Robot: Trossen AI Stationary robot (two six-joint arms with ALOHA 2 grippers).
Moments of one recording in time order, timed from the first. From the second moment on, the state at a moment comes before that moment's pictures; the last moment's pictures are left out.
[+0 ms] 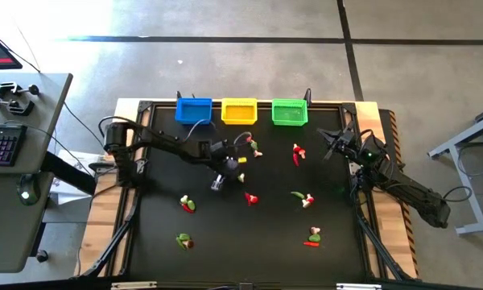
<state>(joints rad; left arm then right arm) 0.18 1.83 0.89 0.02 0.25 0.43 -0.62 0.01 0.02 0.00 0.02 -0.11</state>
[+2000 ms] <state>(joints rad) 0.94 1.74 1.11 -0.53 0.08 0.21 -0.62 0.01 0.02 0.00 0.02 -0.11</state>
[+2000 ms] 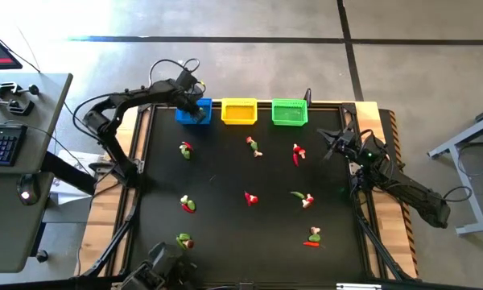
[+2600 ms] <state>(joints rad) 0.94 1.77 1.10 -0.45 -0.05 0.25 -0.62 0.01 0.02 0.00 0.02 -0.11</state>
